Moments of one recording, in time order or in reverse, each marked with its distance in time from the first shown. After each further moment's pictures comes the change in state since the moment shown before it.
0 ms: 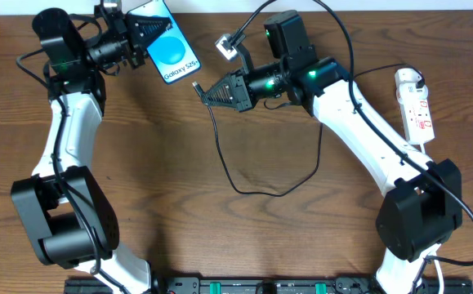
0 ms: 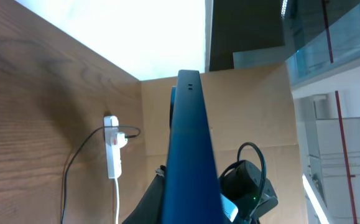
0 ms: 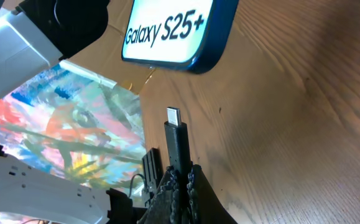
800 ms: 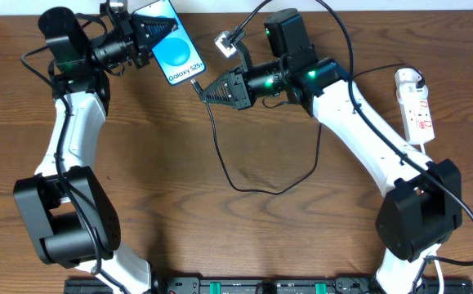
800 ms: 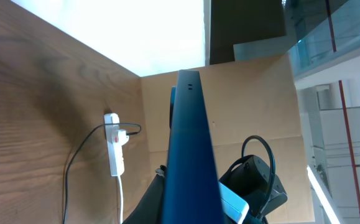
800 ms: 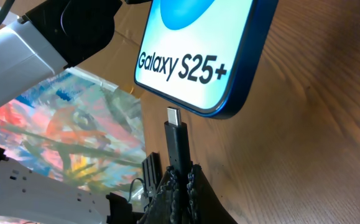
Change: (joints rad) left arm -0.022 0.000 0.000 0.000 0.003 0.037; right arm 0.002 0.000 0.000 0.041 -0.001 0.018
